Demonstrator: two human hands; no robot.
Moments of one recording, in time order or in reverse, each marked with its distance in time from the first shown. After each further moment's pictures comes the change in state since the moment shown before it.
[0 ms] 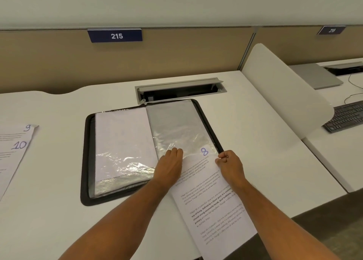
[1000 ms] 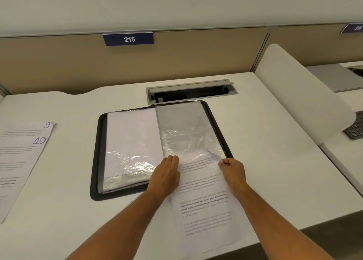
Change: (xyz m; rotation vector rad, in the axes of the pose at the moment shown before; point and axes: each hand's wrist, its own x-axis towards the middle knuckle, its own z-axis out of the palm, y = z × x) left_hand -0.036 -0.010 -0.008 -0.121 0.021 -0.167; right_hand 0.007 0.009 0.015 0.120 -0.071 0.115
